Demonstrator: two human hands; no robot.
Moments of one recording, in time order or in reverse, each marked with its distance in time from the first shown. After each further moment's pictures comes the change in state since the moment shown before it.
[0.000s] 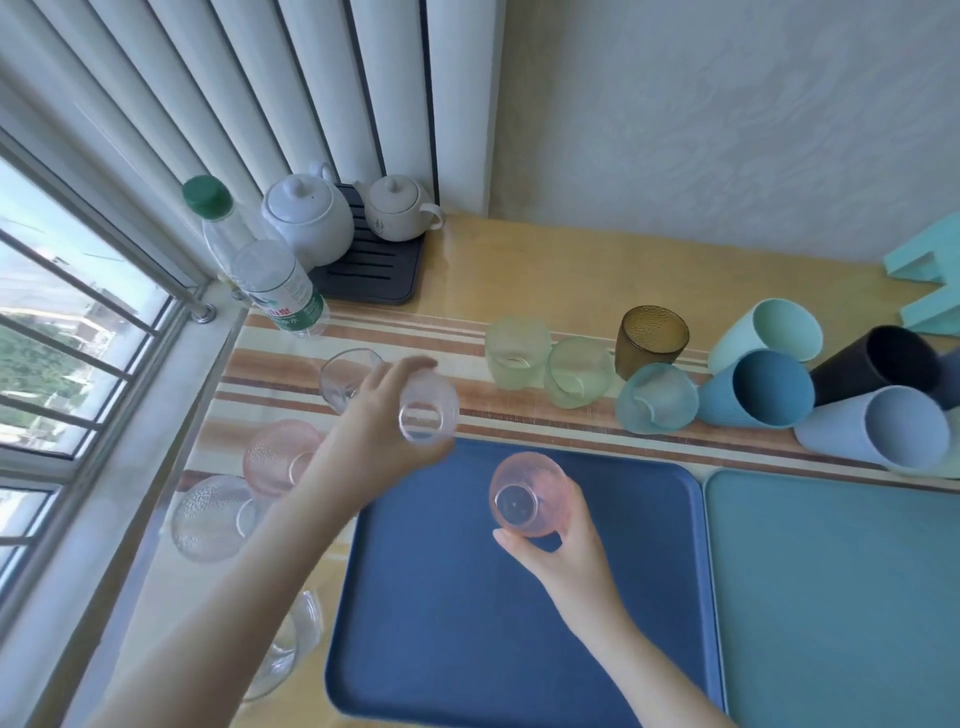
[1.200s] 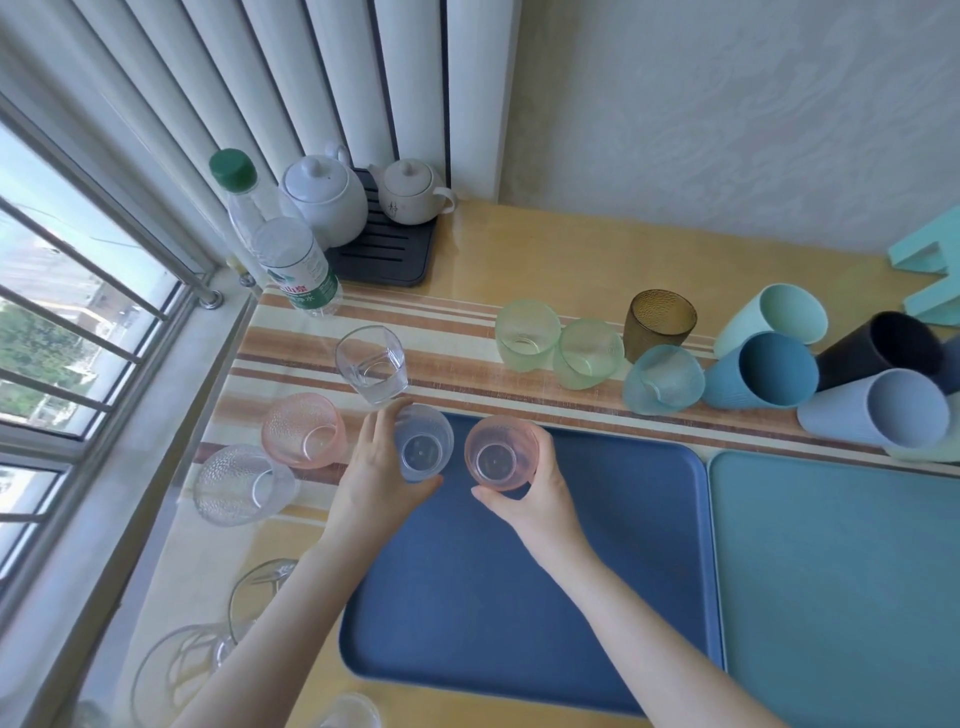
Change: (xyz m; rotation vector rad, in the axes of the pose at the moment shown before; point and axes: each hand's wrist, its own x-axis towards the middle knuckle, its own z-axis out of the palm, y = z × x) left_hand -0.050 -0.054 0.046 -0.060 0.113 -0.106; right_hand 0.025 -0.004 0.030 -0.110 -0.027 -0.117
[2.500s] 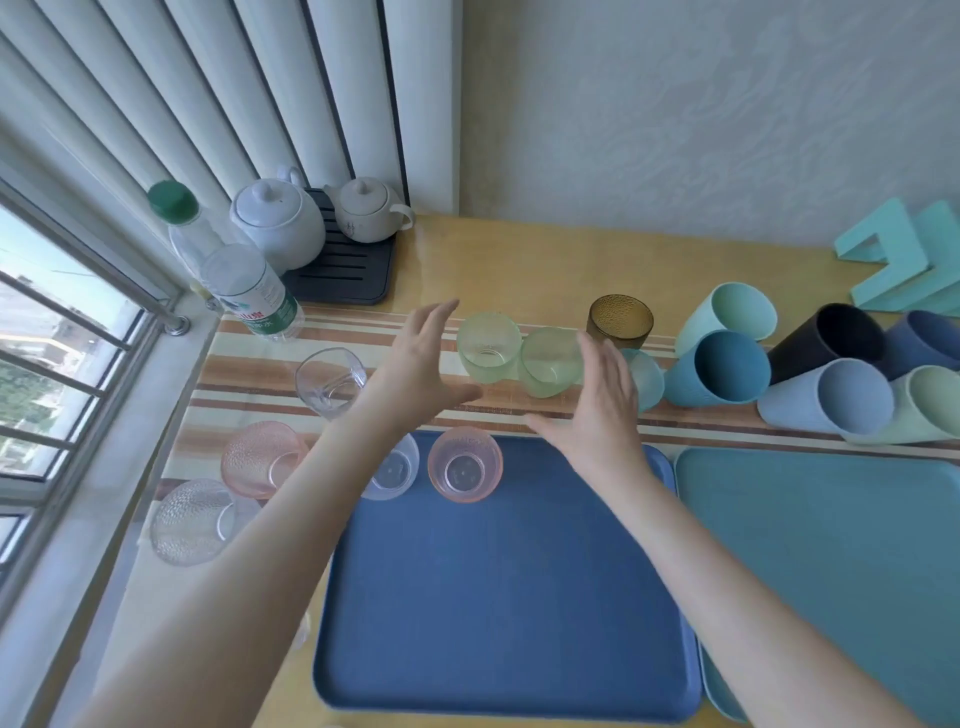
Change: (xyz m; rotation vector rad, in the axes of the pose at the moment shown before) left_hand 0.092 0.098 -0.004 0.163 -0.236 0.197; right_hand 0.052 -0.045 -0.085 -0.683 0.261 -0.182
